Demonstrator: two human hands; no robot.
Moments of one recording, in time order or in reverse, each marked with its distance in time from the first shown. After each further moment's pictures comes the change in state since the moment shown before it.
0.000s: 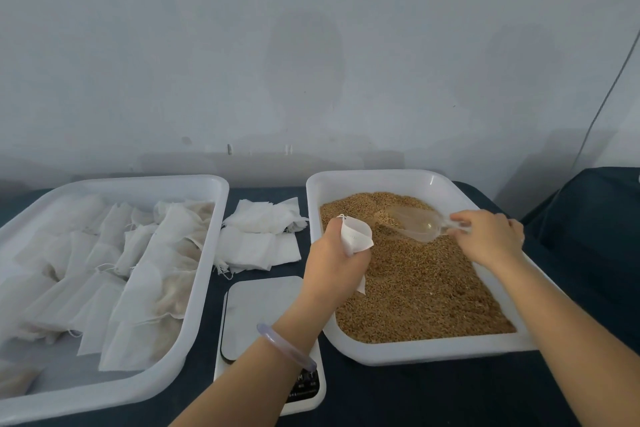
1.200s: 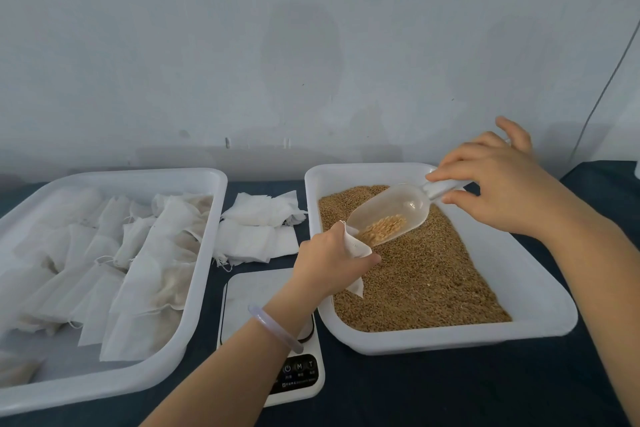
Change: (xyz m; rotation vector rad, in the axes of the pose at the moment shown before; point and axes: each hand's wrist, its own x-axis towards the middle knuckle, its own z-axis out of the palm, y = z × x) left_hand 0.006 -0.006 -0.008 0.446 -0.175 0.051; right_hand -0.044 -0.044 -0.125 -0.045 0.177 -0.702
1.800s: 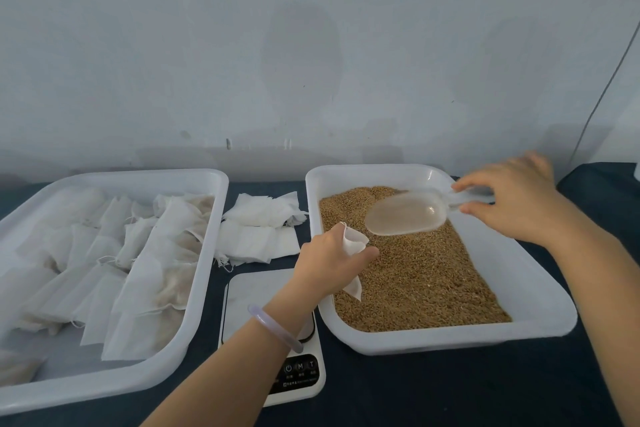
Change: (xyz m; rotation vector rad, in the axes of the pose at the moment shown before) left_hand -0.001 0.001 -0.001 -0.012 -0.019 -0.030; right_hand -0.009 0.026 0.023 -0.054 -0.117 0.271
